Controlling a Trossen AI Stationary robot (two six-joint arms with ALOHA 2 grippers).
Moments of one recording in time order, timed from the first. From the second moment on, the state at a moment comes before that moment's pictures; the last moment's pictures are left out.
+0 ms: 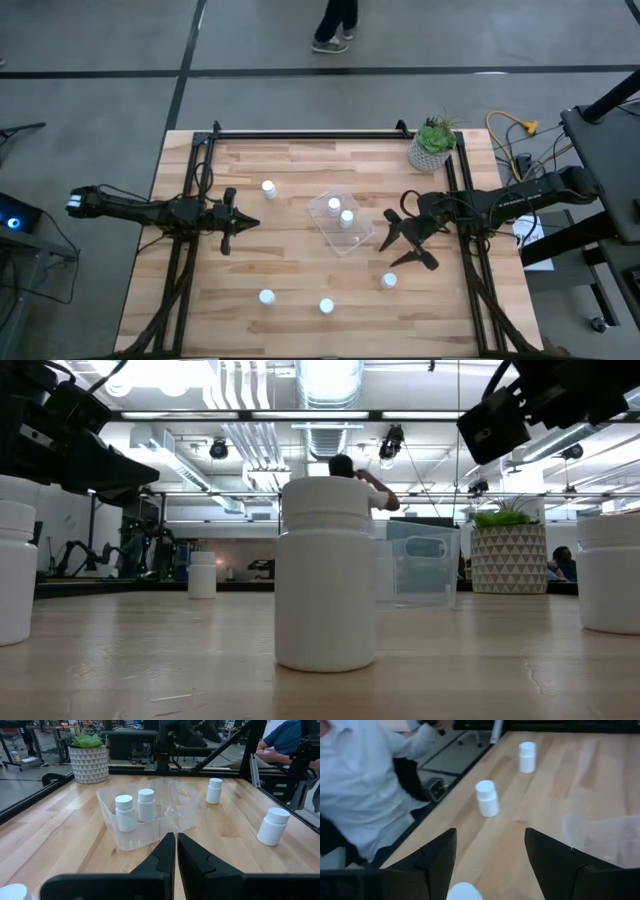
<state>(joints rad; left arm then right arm) -0.14 0.29 0.01 0.10 -0.15 -0.07 0.12 0.99 0.48 0.06 -0.49 0.02</state>
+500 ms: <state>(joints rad) -0.14 0.29 0.01 0.10 -0.15 -0.07 0.13 0.98 0.33 0.19 -0.49 -0.02</state>
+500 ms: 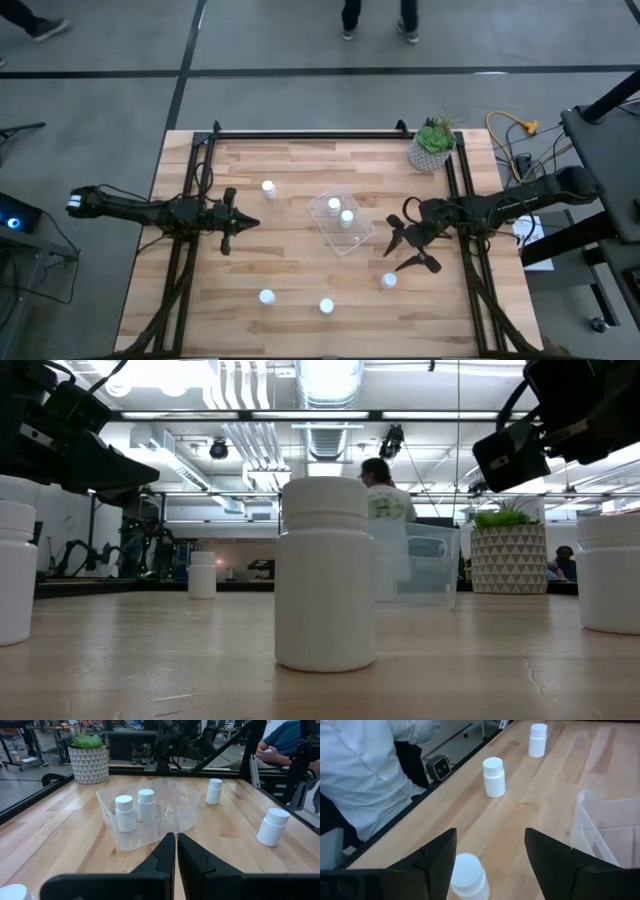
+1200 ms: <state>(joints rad) -0.14 0.29 0.01 0.11 -0.15 -0.07 0.13 0.65 0.14 0.22 -0.39 0.03</state>
